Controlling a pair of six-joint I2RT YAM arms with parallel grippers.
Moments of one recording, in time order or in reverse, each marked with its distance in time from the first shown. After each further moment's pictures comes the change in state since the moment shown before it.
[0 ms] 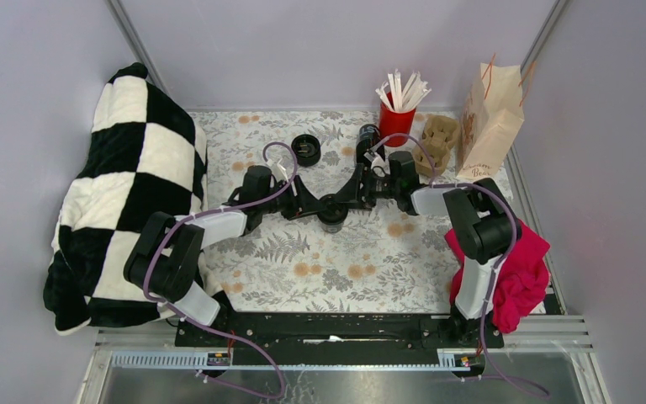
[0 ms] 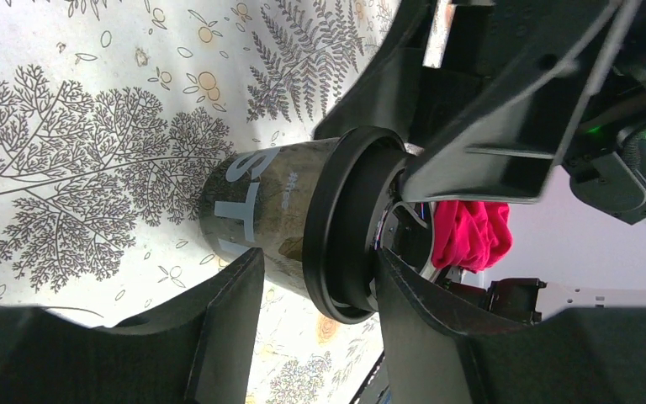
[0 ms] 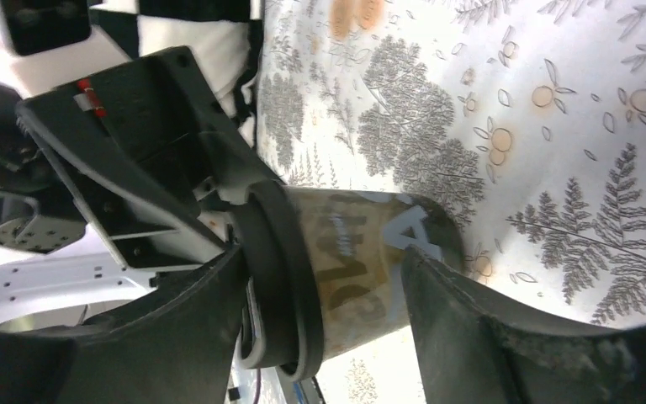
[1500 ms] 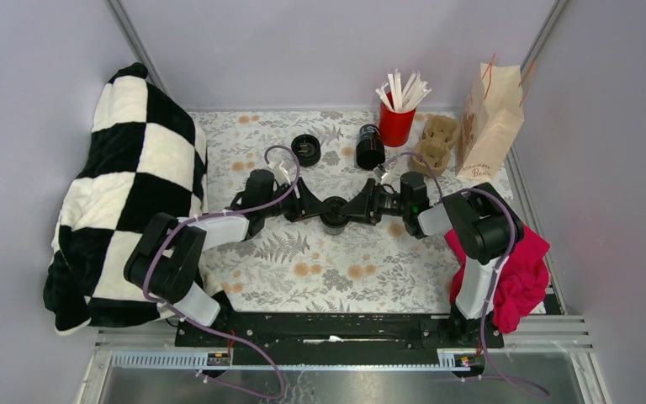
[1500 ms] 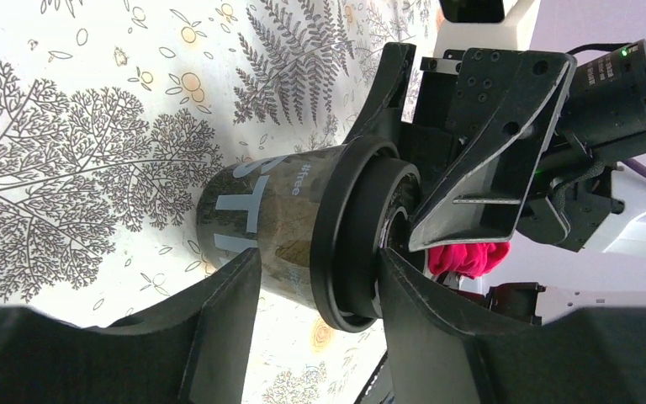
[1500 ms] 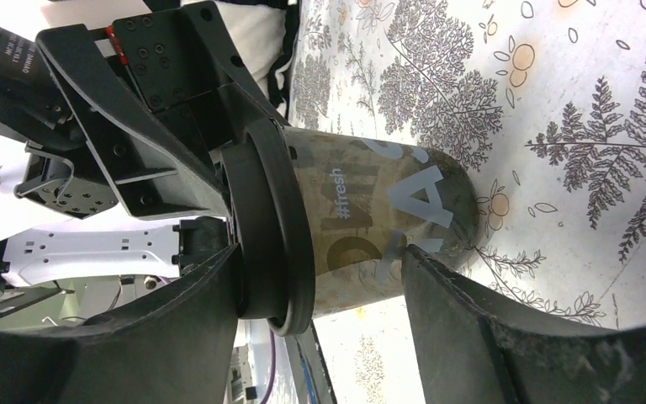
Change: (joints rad) left arm -0.032 -0.003 -0.038 0.082 -0.039 -0.039; right arm -0.008 0.016 -0.237 0.343 -0.014 0.126
